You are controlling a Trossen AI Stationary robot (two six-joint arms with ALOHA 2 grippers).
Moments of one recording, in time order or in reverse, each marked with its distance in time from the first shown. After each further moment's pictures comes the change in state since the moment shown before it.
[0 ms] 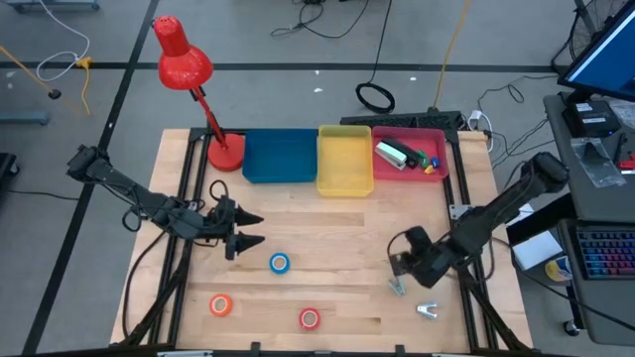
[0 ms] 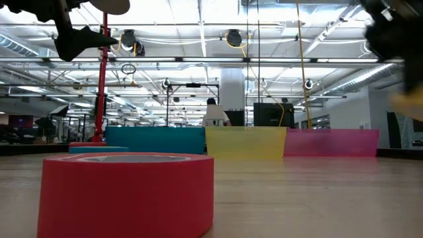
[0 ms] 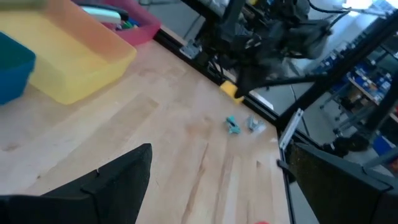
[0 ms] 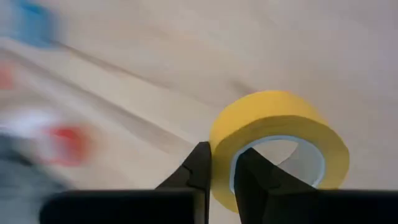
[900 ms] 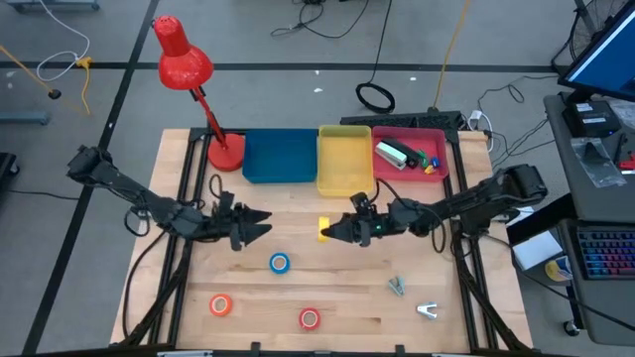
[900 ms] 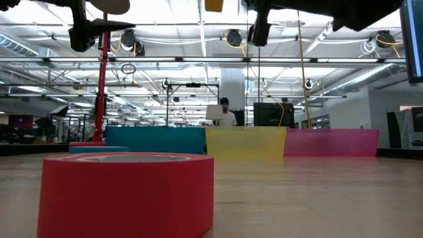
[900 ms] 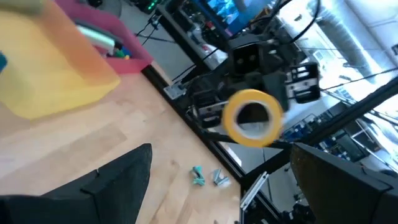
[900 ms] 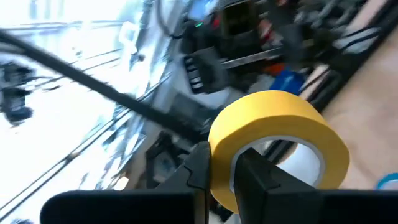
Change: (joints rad) left arm 0.021 0.123 0.000 0.332 -0.096 -0.133; right arm -0.474 0.334 0.000 1.599 -0.328 -0.786
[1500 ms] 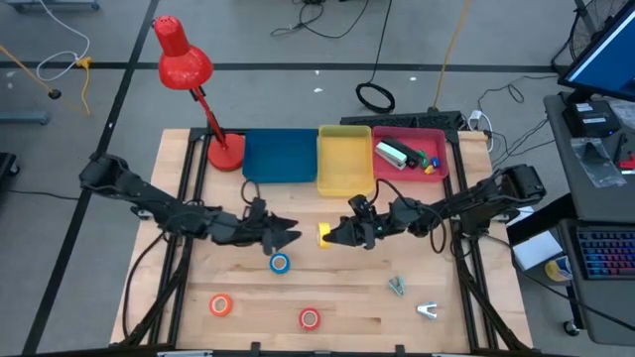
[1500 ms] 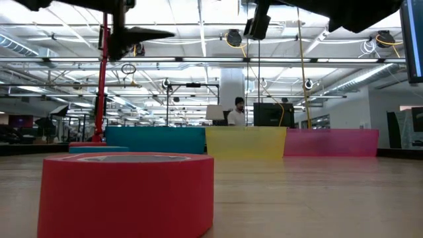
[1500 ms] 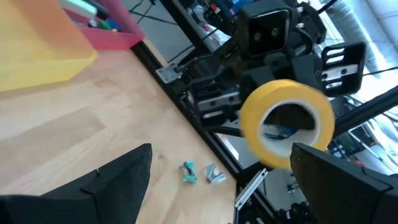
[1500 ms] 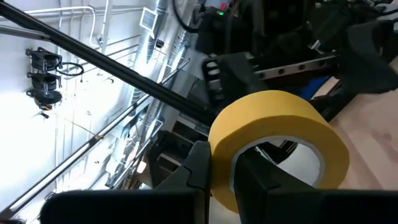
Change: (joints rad) left arm 0.118 0.360 0.161 0.152 0.168 -0.062; right arm -0.003 0.007 0.000 0.049 -0.080 0.012
